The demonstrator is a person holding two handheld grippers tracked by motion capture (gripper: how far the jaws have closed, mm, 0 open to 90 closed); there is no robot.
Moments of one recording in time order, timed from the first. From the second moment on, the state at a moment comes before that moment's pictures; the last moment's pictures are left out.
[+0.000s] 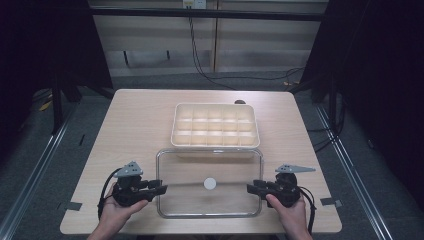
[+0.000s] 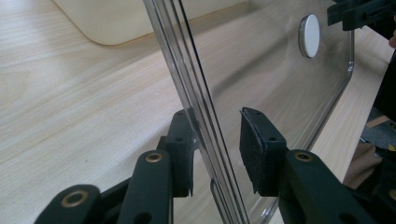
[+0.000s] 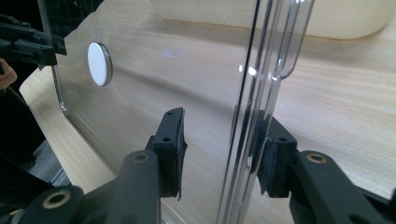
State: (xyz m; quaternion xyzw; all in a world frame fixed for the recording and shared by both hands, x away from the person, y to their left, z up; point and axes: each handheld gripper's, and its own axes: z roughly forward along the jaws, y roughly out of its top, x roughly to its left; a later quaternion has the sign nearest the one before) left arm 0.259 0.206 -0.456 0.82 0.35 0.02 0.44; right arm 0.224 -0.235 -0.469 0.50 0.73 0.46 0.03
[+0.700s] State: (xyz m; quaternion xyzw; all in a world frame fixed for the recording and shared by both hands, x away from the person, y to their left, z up) left arm 0.276 0.202 -0.473 0.83 0.35 0.00 0.43; right arm 0.237 -0.235 -0.482 0.52 0.74 0.43 0.02
